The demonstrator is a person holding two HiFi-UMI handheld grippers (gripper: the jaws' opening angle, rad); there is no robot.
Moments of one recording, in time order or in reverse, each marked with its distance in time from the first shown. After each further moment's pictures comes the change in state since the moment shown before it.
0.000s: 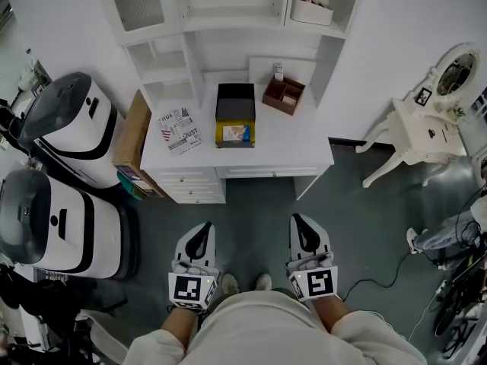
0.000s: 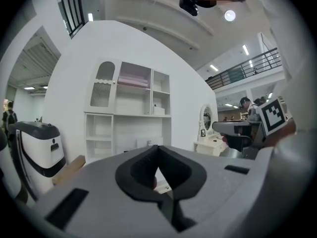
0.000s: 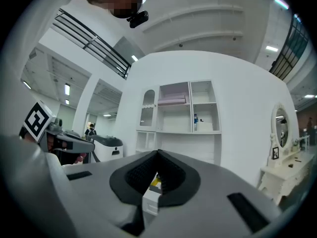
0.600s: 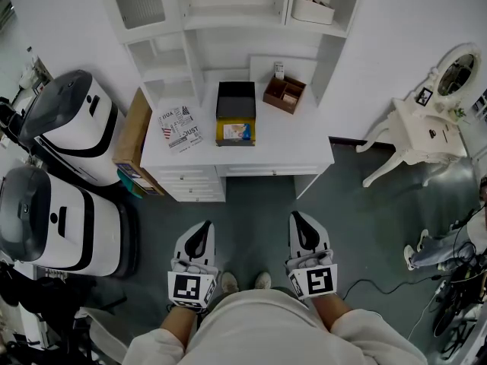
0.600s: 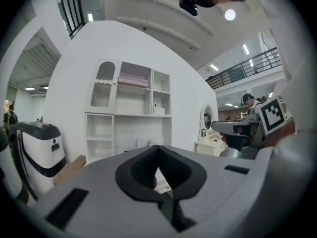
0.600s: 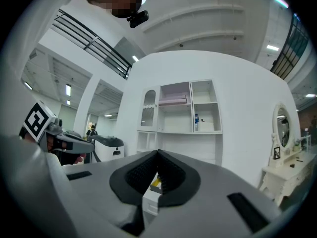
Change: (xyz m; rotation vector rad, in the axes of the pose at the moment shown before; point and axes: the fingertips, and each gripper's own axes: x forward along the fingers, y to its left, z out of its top) left arm 0.000 -0.002 0.002 0.005 0.000 0.004; right arm 0.002 -0.001 0.002 0.006 -0.004 0.017
